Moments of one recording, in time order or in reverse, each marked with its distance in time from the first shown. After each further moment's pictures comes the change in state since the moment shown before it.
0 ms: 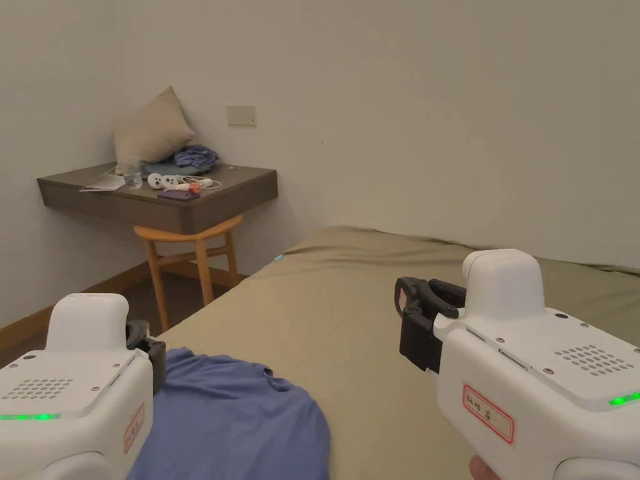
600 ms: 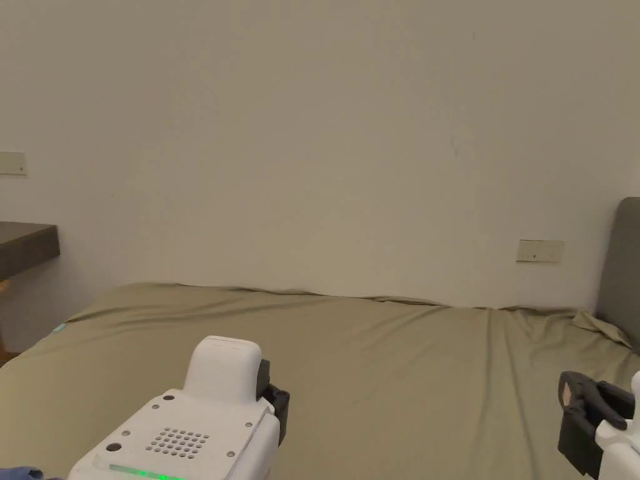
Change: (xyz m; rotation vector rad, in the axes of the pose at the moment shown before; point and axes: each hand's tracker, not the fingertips) left arm 0.241 0.042 0.037 0.117 -0.676 -0.064; right arm 0.145 -0.007 0.212 0.039 -0.833 0.035
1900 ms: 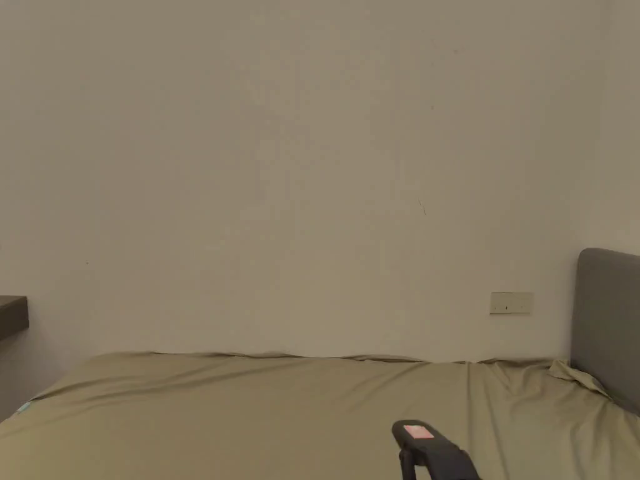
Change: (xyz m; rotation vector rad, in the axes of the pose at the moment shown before) left arm -0.087 -0.073 -0.007 -0.137 0.151 0.908; right arm -0.100 -0.050 -0.001 0.339 0.054 1.397
